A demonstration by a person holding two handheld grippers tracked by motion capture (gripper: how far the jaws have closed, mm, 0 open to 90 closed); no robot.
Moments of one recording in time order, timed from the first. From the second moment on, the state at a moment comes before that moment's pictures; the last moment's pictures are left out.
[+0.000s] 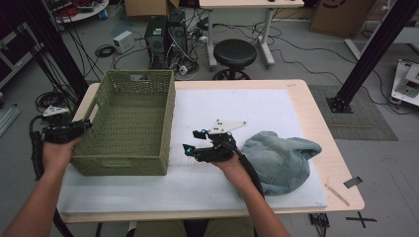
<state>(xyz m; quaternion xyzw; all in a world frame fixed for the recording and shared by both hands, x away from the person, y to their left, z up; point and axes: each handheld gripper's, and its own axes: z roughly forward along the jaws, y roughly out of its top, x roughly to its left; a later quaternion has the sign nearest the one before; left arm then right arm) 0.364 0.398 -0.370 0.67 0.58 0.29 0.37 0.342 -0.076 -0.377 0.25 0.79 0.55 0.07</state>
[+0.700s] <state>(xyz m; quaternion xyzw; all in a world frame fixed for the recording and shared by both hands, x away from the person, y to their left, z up) 0.338 0.420 -0.371 0.65 0.59 0.29 0.38 0.343 -0.074 -0.380 0.25 0.79 0.55 0.06</state>
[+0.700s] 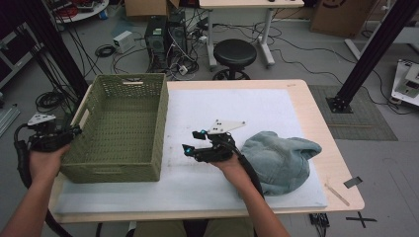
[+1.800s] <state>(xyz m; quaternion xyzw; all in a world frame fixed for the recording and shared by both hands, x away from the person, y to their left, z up) 0.332 0.460 -0.370 0.65 0.59 0.31 0.36 0.345 -0.070 -0.386 0.25 0.80 0.55 0.05</state>
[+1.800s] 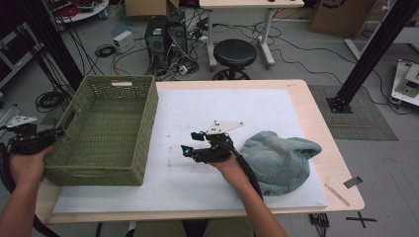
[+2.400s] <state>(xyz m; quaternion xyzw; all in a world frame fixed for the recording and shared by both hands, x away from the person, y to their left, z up) 0.351 0.469 -0.369 0.65 0.59 0.32 0.35 0.348 -0.072 -0.386 0.25 0.80 0.55 0.05</state>
